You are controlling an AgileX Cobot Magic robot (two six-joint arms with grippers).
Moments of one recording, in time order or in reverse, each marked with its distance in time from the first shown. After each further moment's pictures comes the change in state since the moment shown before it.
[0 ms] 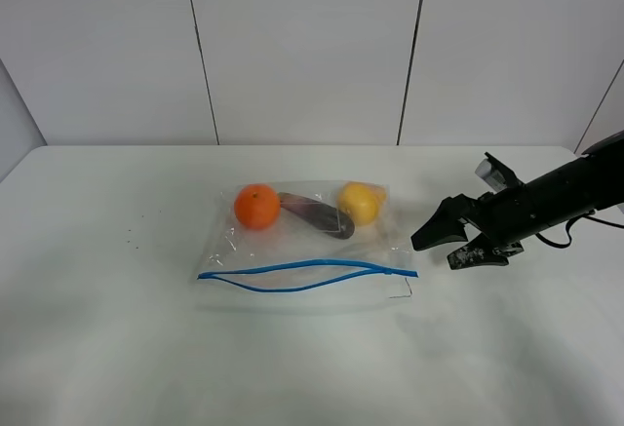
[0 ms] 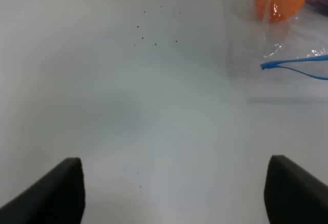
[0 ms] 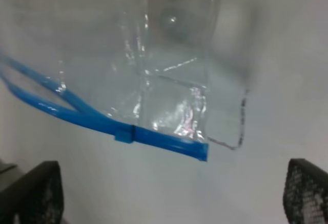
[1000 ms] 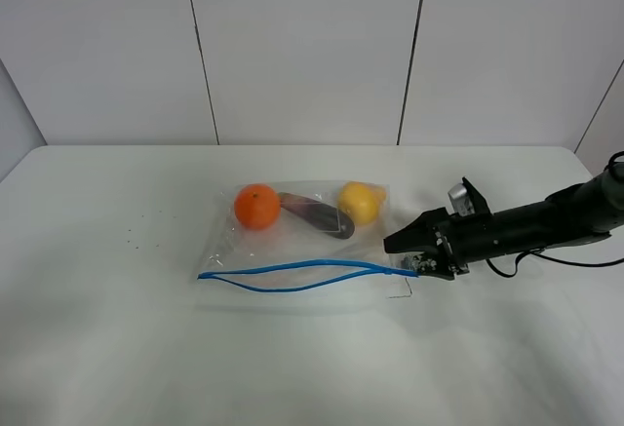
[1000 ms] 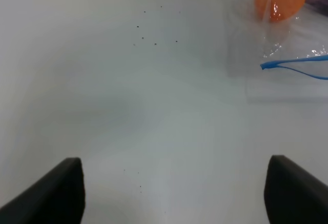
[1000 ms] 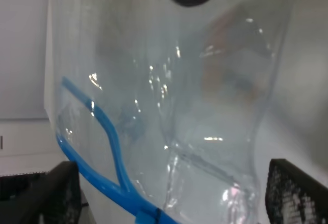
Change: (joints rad) left arm 0.000 0.000 0.000 0.000 0.000 0.000; right arm 0.020 0.256 -0.006 0.366 0.125 -0.351
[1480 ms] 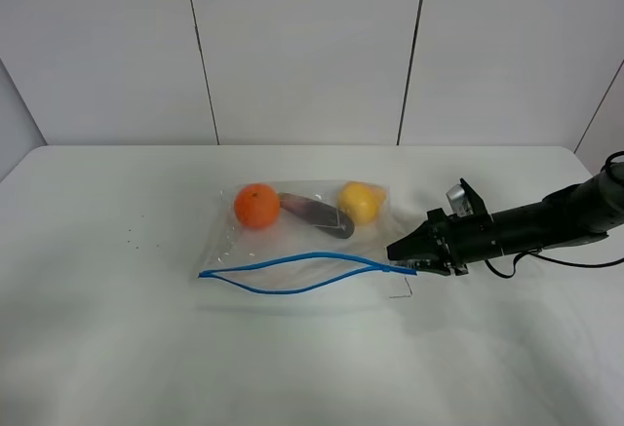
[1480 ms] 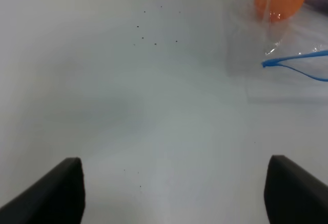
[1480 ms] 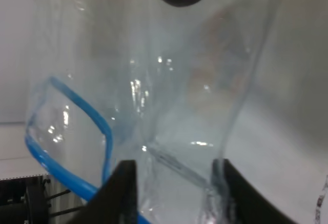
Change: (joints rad) left arm 0.000 0.000 0.000 0.000 0.000 0.000; right arm 0.006 0.002 0.000 0.004 -0.018 0.010
